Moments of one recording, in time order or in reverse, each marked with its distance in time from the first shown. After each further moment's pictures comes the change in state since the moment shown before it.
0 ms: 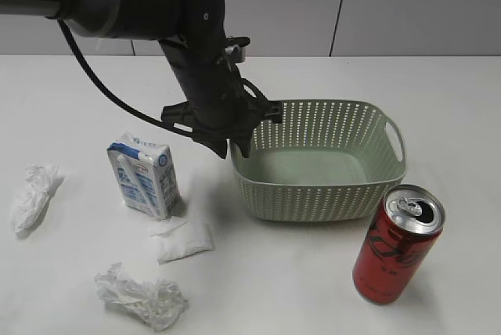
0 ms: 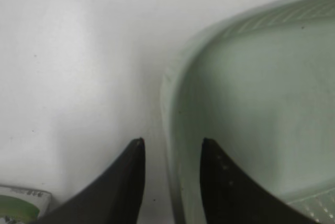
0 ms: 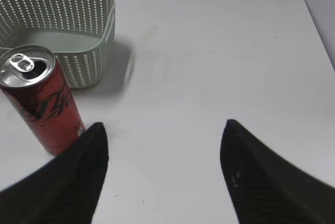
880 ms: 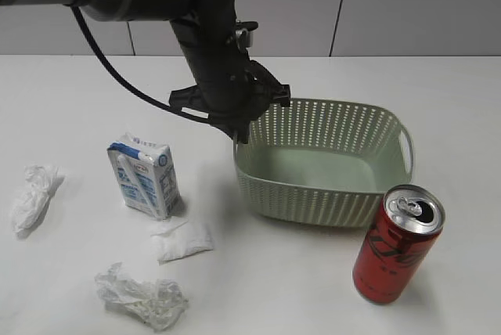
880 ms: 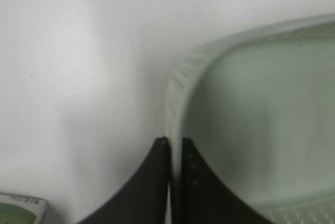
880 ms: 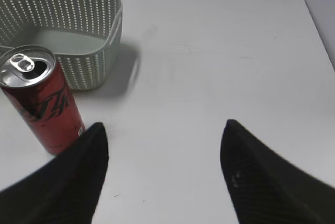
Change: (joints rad) left arm 0.000 0.044 -0.134 -0.001 0.093 -0.007; right arm 0.000 0.000 0.000 0.001 0.000 0.000
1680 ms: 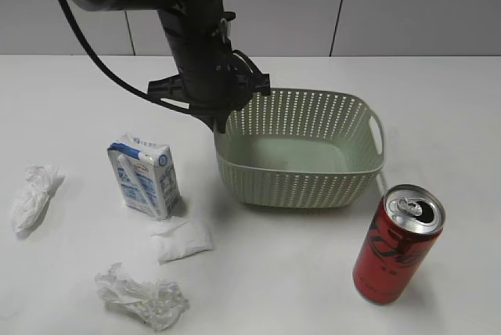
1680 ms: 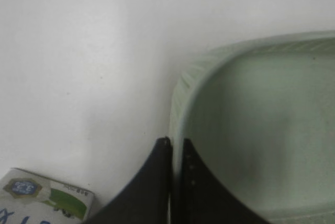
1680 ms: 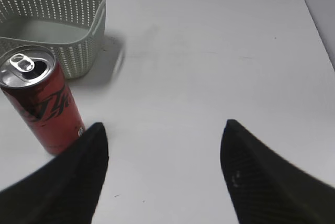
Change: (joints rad) left arm 0.023 -0.013 -0.015 0.122 0.058 -0.158; right arm 0.000 0.000 0.000 0.000 0.000 0.000
